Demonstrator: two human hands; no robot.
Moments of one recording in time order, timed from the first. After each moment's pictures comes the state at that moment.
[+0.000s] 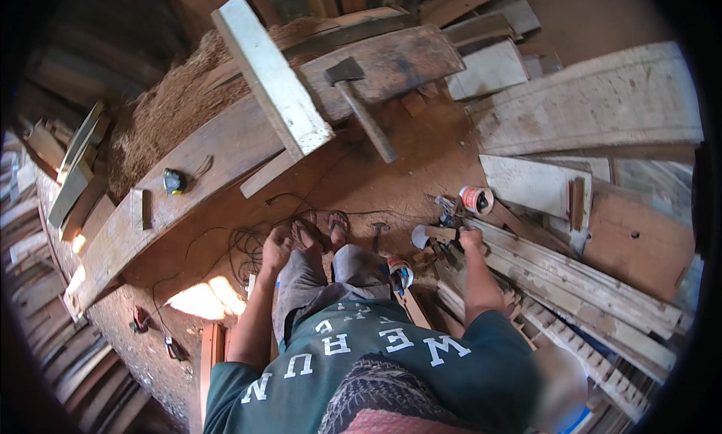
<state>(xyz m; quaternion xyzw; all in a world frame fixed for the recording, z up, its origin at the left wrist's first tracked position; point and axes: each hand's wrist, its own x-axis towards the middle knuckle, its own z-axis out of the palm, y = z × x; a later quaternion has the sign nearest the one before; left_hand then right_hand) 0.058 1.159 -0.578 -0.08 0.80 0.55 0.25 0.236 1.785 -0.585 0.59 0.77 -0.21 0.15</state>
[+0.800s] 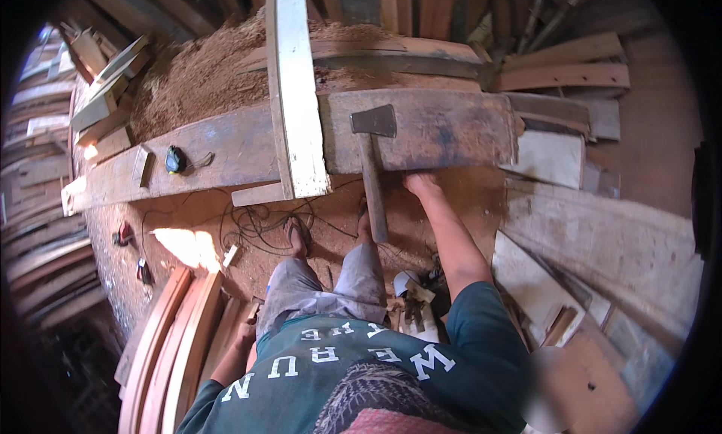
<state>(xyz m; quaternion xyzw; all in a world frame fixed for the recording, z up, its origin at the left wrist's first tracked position) 0.268 1.199 -0.509 -0.57 0.60 0.42 0.37 -0.258 1.684 -0.626 -0.12 0.96 -0.03 0.25</state>
